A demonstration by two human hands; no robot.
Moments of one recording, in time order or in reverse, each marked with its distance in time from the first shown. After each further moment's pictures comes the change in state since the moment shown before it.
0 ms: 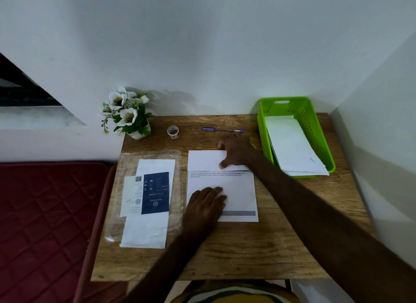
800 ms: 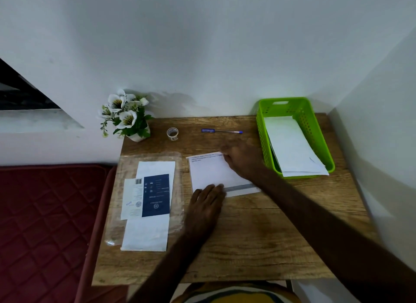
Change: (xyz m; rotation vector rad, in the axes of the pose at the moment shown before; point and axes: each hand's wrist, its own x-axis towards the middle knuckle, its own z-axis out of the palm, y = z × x) left_hand 0.002 -0.002 0.003 0.054 -0.053 -0.003; right_hand -0.044 -0.006 0.013 -0.152 0.545 -0.168
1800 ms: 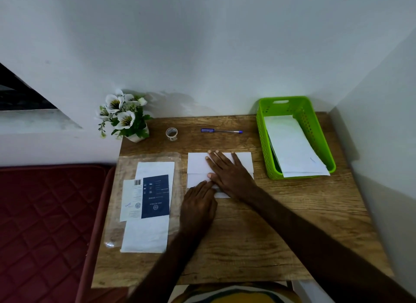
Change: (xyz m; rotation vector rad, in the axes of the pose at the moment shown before) left_hand 0.011 -0.004 -0.016 -0.054 0.046 -0.229; right_hand -0.028 -0.017 0.066 -0.006 -0.310 -0.071
